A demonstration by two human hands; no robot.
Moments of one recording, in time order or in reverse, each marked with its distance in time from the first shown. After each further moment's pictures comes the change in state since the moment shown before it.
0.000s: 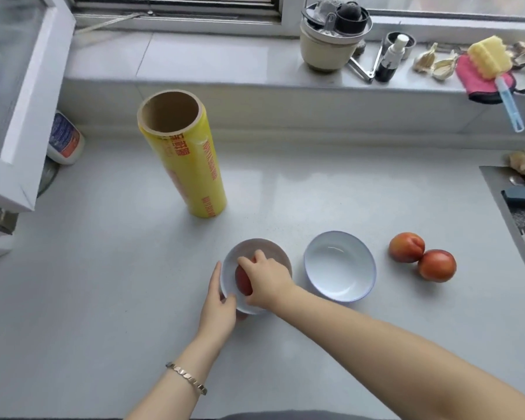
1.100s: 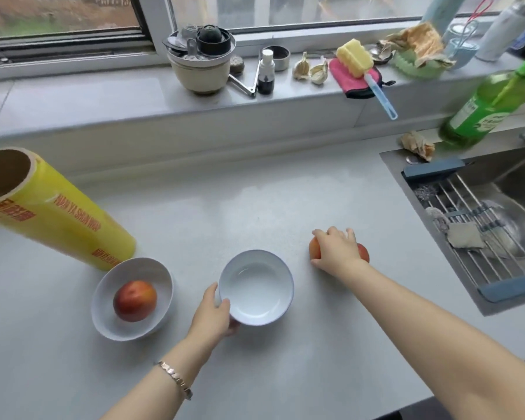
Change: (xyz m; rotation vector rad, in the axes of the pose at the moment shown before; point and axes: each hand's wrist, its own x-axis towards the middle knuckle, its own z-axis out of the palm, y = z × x) left_hand 0.006 0.050 0.128 0.336 -0.187 -0.096; right_hand -0.077 0.254 -0.054 -0.096 0.146 0.610
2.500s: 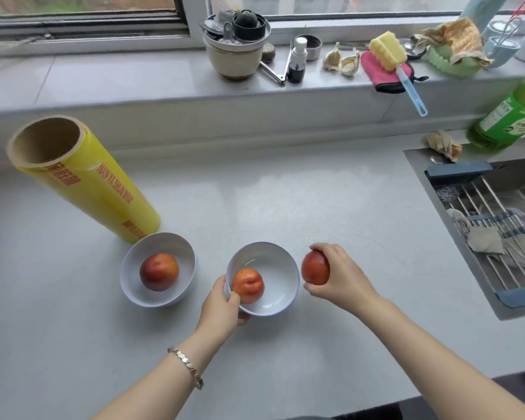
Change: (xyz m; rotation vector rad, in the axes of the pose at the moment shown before) left_hand -0.014 -0.025 -0.012 0.016 0.038 0.141; right_hand -0.084 -0.032 0.007 0.634 0.026 -0.170
